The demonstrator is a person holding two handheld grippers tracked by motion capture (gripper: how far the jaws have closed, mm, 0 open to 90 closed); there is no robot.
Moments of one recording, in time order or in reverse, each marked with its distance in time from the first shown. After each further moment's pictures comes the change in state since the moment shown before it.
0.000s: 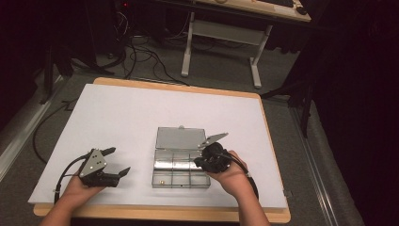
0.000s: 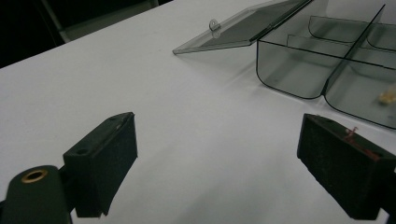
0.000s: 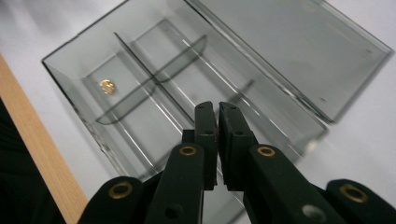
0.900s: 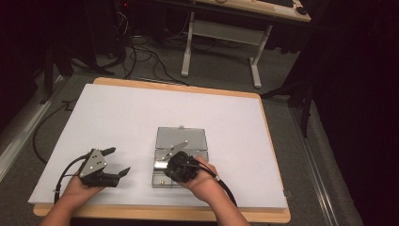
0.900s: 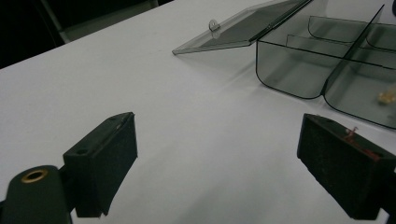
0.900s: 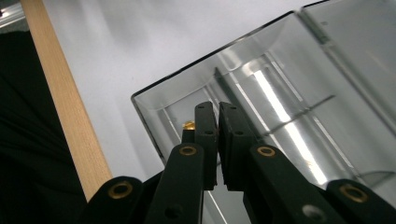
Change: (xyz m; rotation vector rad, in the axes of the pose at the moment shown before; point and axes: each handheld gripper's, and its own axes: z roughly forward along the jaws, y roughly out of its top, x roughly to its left) left arm 0.000 0.000 0.000 -0.002 -0.003 0.000; right arm 0.066 0.032 0.047 0.031 0.094 -0.170
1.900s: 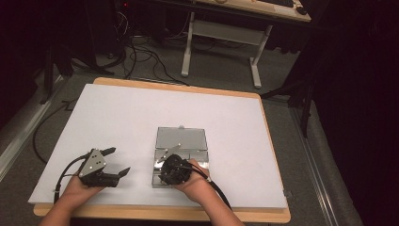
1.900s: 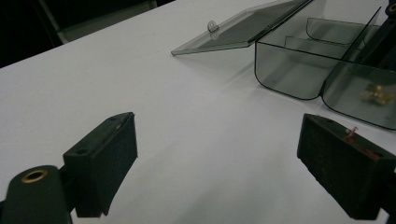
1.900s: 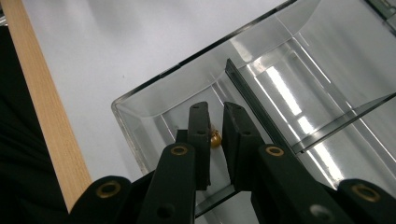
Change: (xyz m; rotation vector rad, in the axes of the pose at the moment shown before) left arm 0.001 0.000 0.000 -0.004 -0.008 -0.005; right arm -0.001 -0.002 0.033 0.031 0.029 0.033
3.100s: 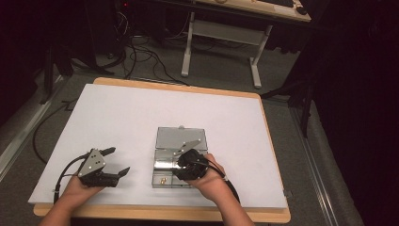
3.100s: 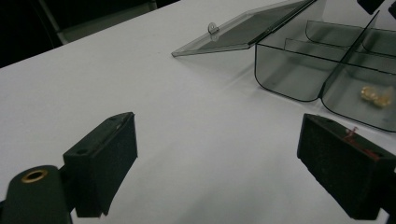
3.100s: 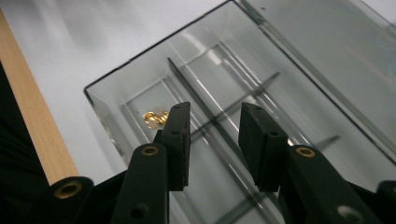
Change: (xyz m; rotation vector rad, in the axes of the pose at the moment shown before) left arm 0.001 0.000 -0.001 -0.007 -0.001 -0.005; right arm -0.021 -0.018 -0.047 -0.088 -0.096 0.052
